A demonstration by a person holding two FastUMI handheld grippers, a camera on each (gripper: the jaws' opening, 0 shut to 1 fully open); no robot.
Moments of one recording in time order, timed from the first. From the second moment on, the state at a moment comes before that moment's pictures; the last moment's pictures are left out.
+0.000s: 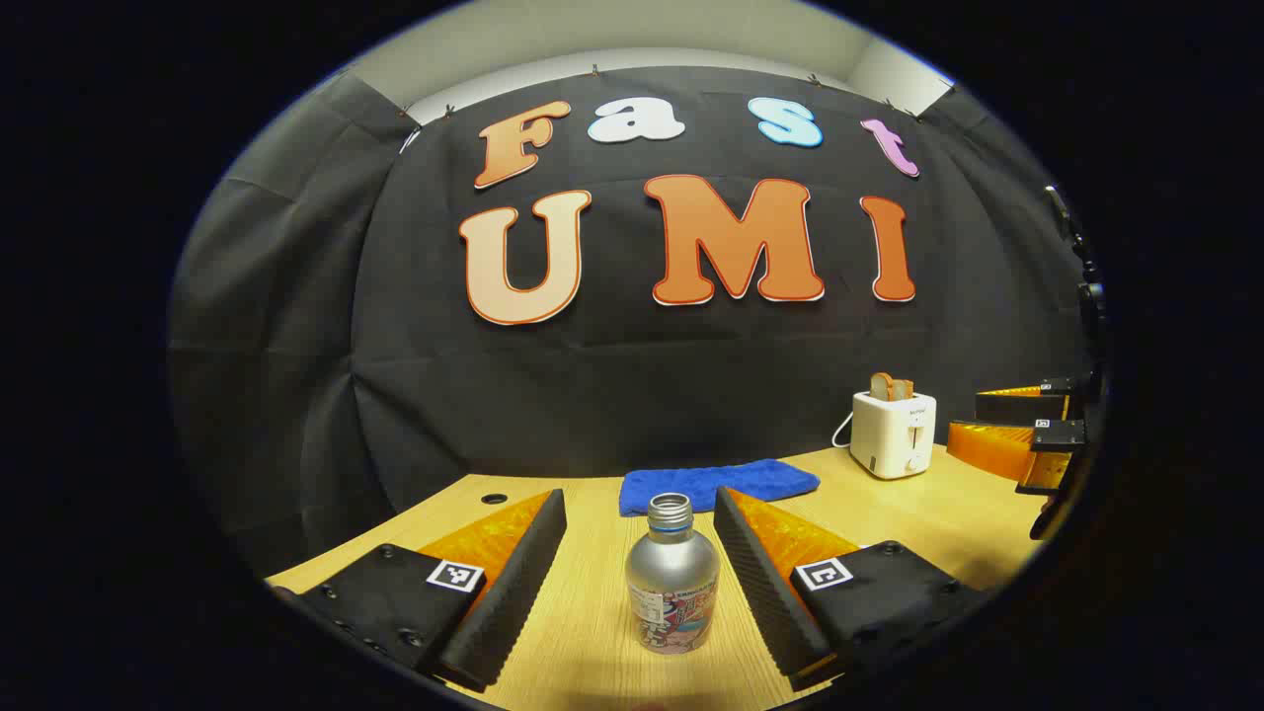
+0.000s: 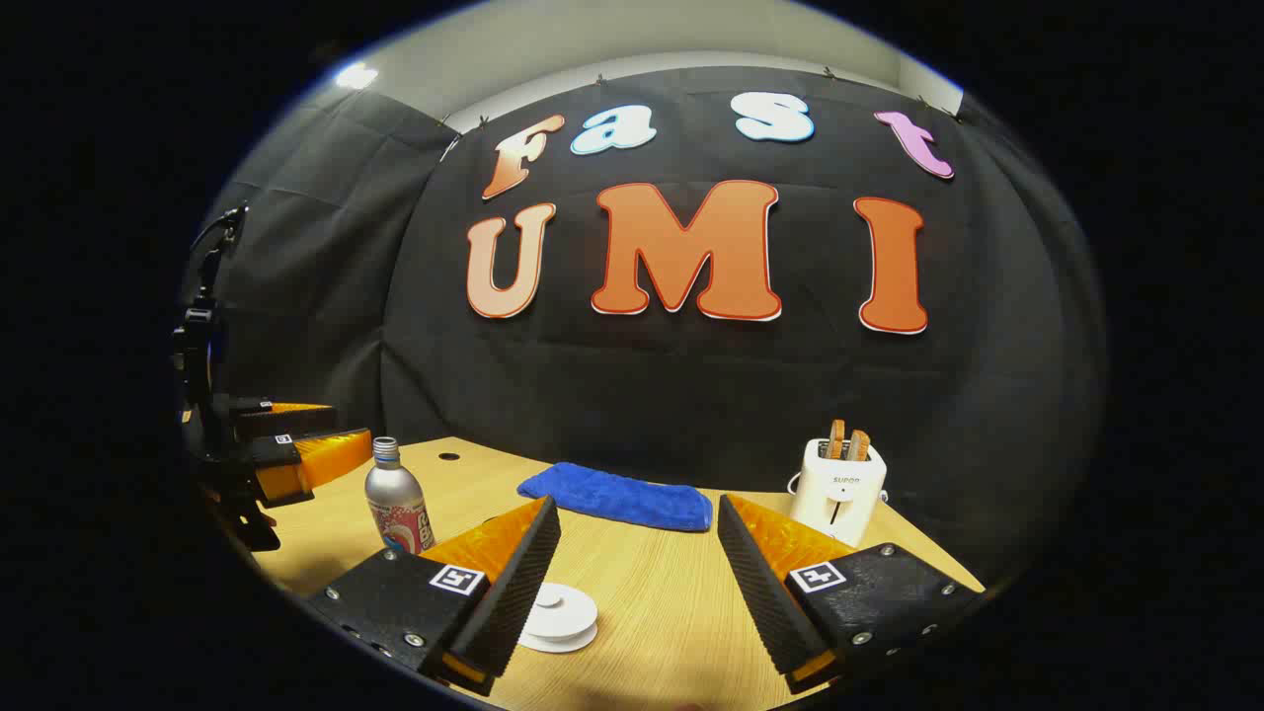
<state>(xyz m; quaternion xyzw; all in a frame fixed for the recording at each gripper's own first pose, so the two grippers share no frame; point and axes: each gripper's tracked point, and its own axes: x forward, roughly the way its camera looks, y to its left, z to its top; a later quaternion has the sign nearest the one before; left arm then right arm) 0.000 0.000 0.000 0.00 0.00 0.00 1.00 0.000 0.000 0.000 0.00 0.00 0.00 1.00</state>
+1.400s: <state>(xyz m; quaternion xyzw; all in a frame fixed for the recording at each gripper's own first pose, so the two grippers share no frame) 0.001 -0.007 -0.024 0.00 0.02 0.00 1.00 -0.003 0.023 -0.014 -0.01 0.01 0.04 1.00</state>
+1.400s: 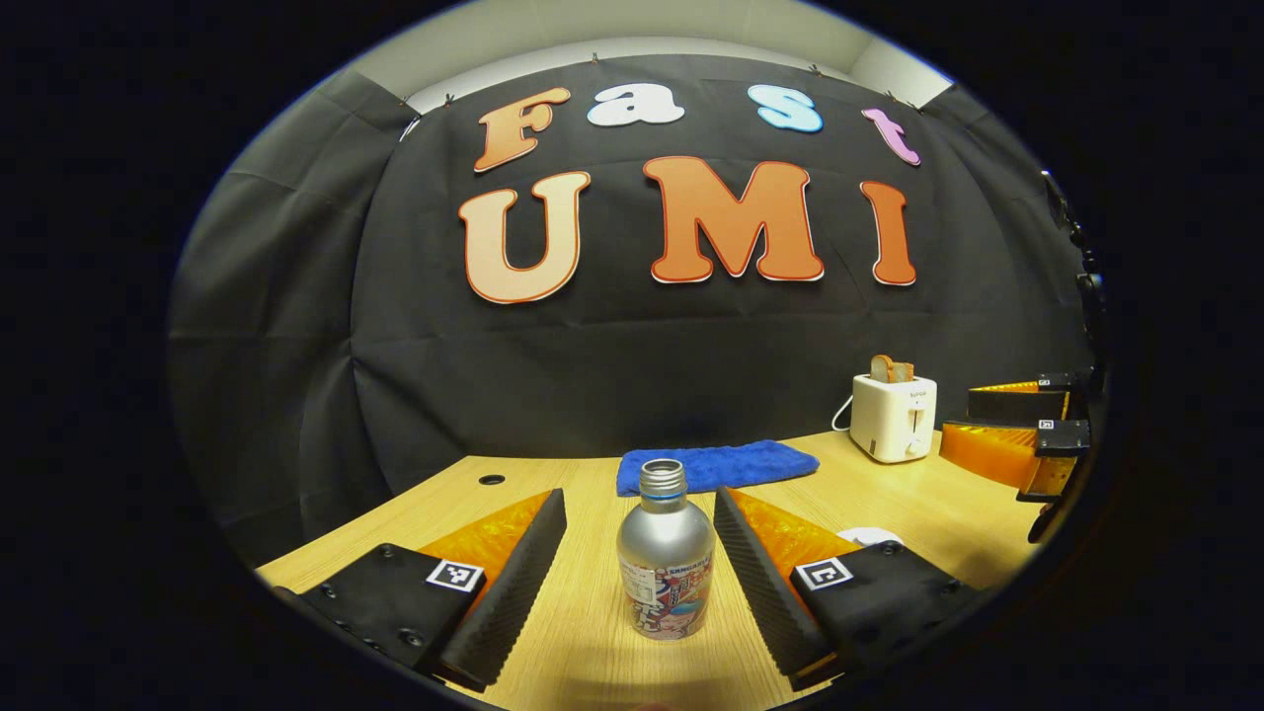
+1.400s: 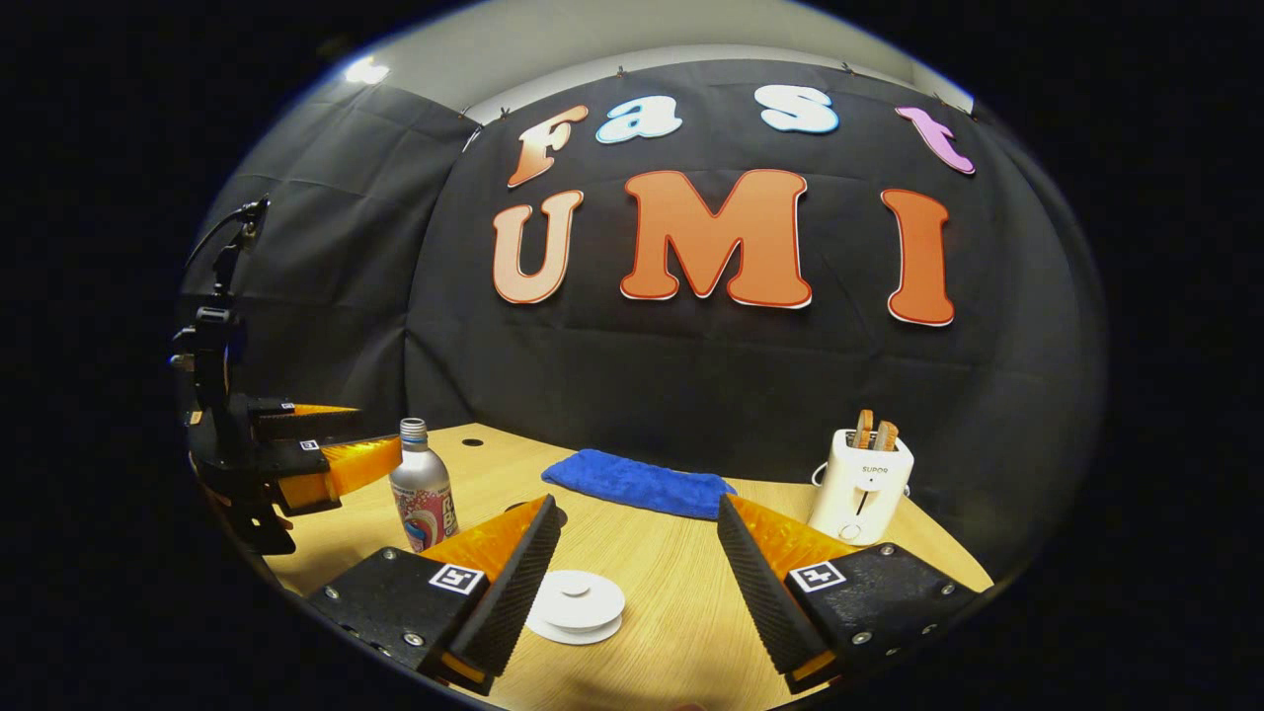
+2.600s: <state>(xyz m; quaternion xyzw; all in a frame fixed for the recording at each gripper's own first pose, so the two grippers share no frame) 0.007 -0.007 -0.057 0.00 0.06 -0.01 1.00 0.032 0.067 -0.115 -0.02 0.13 0.09 0.99</state>
